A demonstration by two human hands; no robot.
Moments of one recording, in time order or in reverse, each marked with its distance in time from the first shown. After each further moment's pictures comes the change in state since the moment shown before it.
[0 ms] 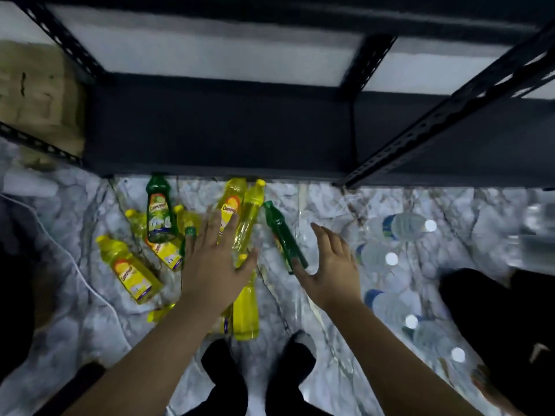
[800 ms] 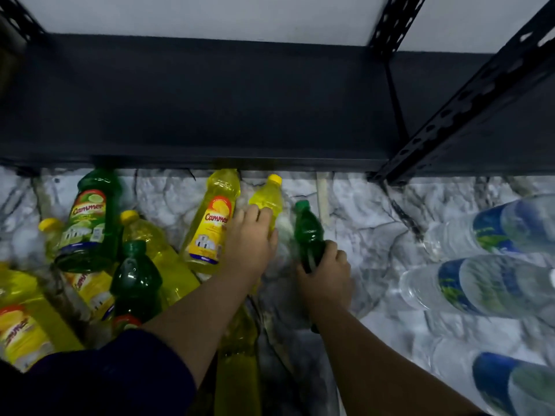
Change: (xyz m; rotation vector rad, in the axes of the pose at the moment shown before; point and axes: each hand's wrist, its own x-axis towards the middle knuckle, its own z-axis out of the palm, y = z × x) left_hand 0.207 -0.057 0.287 0.183 0.344 0.255; right_hand 0.145 0.115 0.279 0.093 0.135 0.367
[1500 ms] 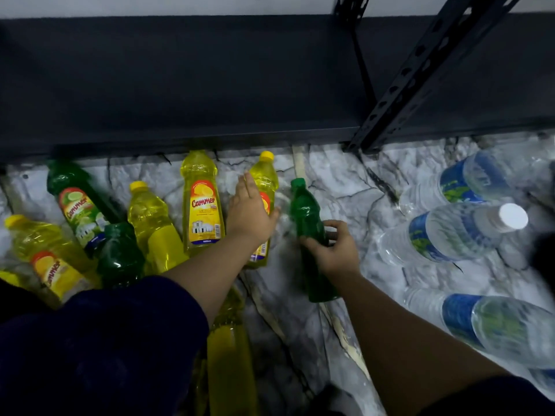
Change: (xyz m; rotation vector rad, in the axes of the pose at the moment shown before) left_hand 0.013 0.026 0.044 -0.238 -0.258 -0.139; right_hand 0.003 0.058 -0.026 0.600 -0.072 0.145
